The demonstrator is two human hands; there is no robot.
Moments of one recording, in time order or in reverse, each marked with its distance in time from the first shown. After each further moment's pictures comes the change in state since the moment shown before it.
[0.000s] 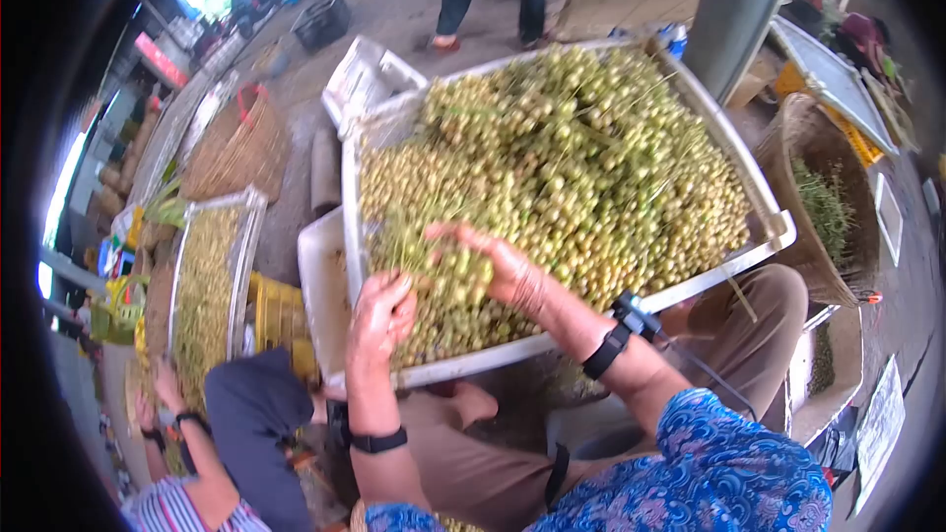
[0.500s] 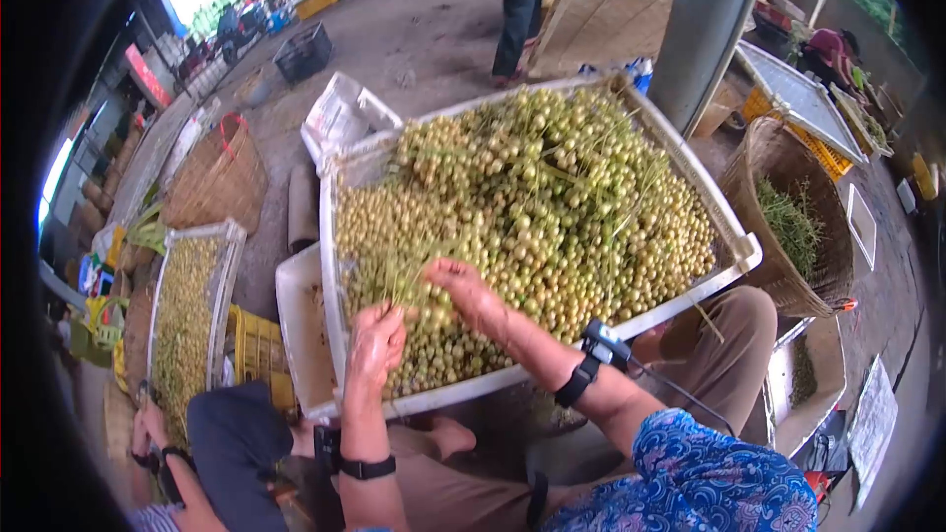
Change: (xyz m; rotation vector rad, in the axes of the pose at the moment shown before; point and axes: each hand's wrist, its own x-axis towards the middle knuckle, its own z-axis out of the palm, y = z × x) left_hand 0.007 -0.006 0.022 0.110 0.093 0.013; right_hand 0.007 0.001 0.005 -0.409 0.524 -0.191
